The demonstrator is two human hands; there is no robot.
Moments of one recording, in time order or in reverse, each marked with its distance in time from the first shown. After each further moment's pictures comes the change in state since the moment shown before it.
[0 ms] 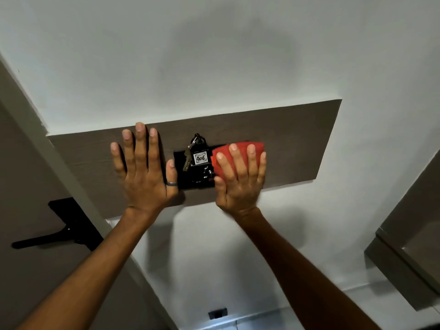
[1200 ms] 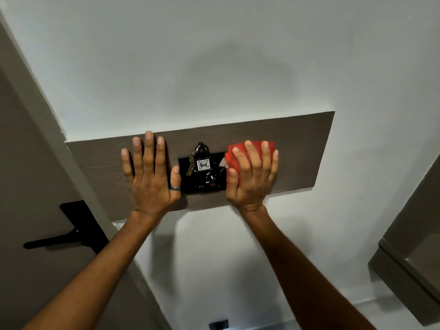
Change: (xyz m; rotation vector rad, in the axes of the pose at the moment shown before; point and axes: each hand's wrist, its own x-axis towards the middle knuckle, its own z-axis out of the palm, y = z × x) left_hand 0.000 -0.001 -0.001 0.011 0.016 0.013; right_hand 0.027 0.018 -0.007 -0.054 0.040 0.131
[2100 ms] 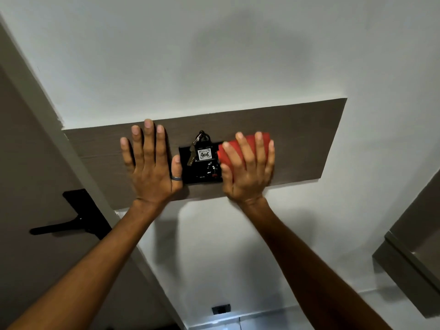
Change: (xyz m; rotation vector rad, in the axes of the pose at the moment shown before) left_hand -0.001 0.000 0.003 0.040 0.006 0.006; right_hand -0.004 -0.008 0.003 0.045 -0.008 -0.126
